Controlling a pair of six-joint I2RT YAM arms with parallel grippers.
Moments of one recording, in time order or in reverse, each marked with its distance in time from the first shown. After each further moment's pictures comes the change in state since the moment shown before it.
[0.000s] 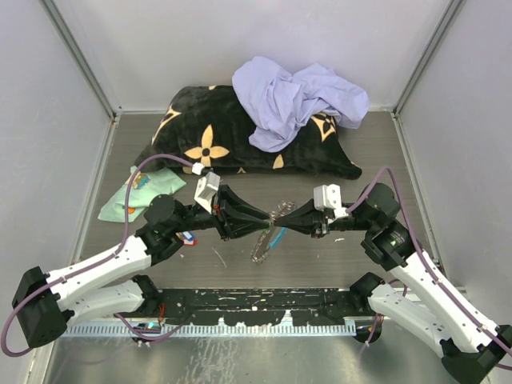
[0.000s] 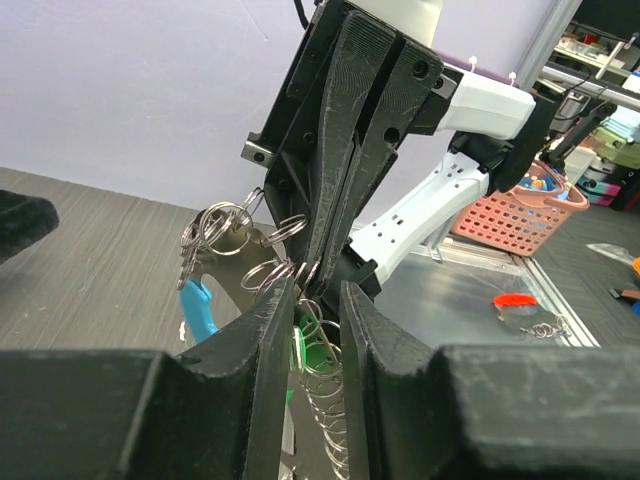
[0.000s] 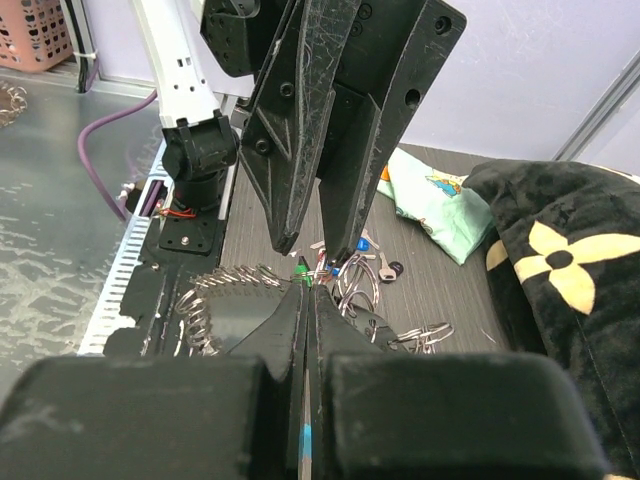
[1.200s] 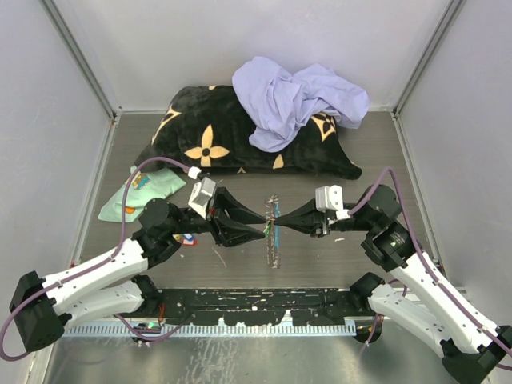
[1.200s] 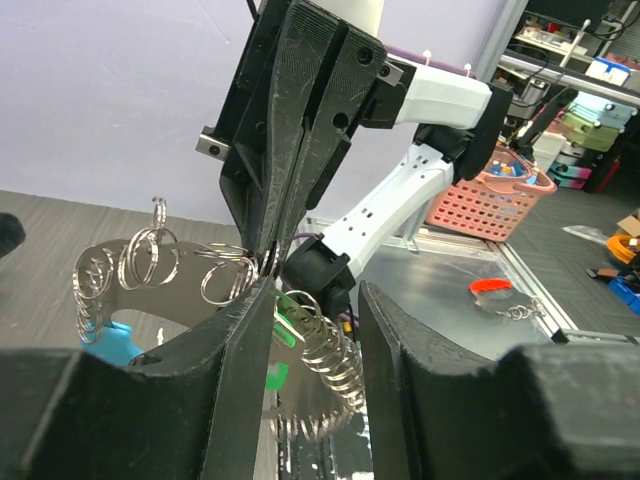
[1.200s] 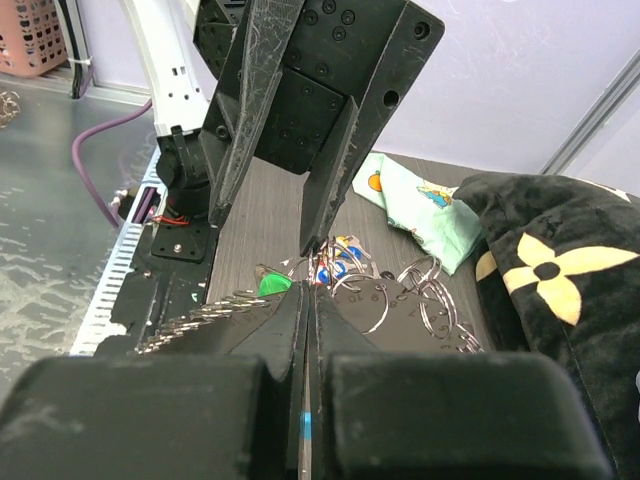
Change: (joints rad) left arm 0.009 -0.039 -0.021 0.029 0.071 -0.024; right arm 0.002 -0.013 -0.006 0.034 0.009 0.002
